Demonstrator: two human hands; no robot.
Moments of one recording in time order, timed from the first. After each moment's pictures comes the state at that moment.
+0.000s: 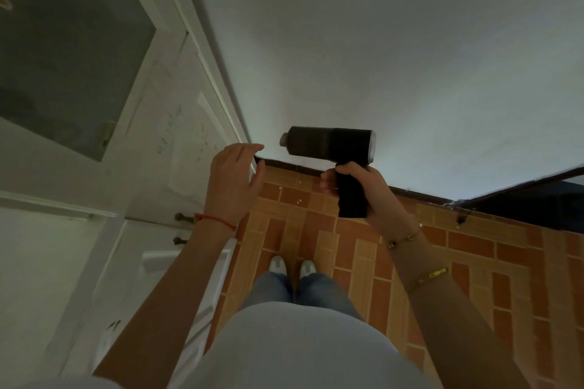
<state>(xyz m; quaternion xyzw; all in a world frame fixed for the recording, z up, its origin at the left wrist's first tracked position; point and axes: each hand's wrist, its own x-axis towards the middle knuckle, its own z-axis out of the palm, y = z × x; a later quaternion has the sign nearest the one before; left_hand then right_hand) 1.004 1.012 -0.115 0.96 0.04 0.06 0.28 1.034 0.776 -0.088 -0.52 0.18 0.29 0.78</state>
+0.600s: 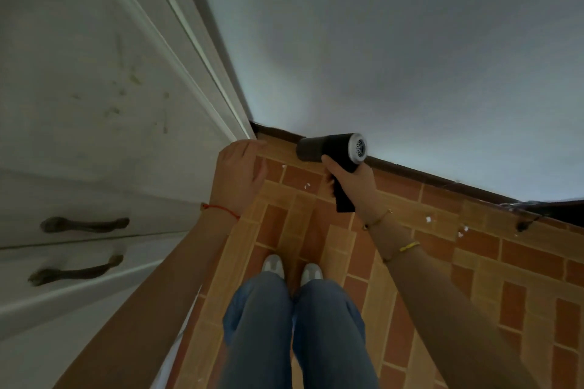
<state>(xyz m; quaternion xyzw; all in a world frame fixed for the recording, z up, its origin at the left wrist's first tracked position) 1.070 1.024 -0.462 0.96 0.04 0.06 0.28 1.116 0.801 -0.442 -0.72 0.18 0.24 0.63</state>
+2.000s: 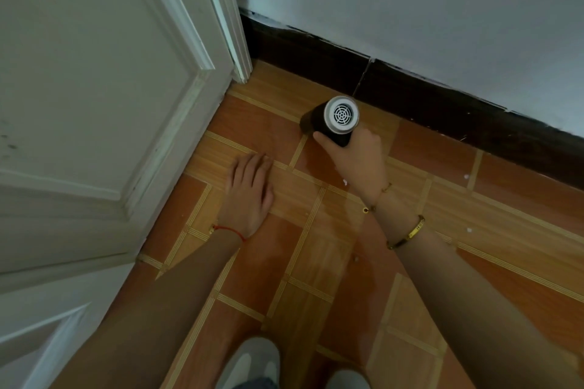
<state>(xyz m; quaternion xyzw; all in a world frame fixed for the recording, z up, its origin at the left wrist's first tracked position) 1.069 1.063 -1.060 0.98 0.03 0.07 0.18 1.199 0.884 -0.962 -0.91 -0.04 0.12 0.40</state>
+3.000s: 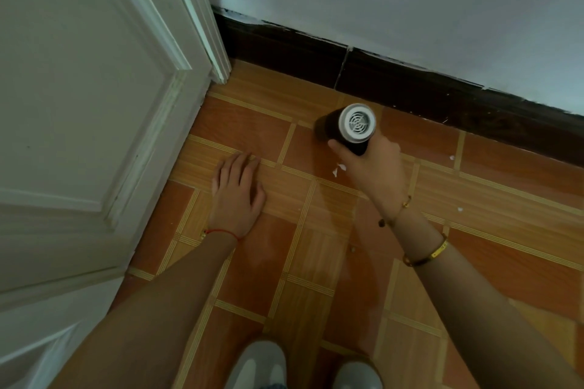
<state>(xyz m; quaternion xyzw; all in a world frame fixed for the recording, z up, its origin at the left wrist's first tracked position) 1.070 1.065 -1.065 0.97 0.05 0.07 0.21 1.175 0.840 -0.961 -0.92 -0.01 0.06 0.38</state>
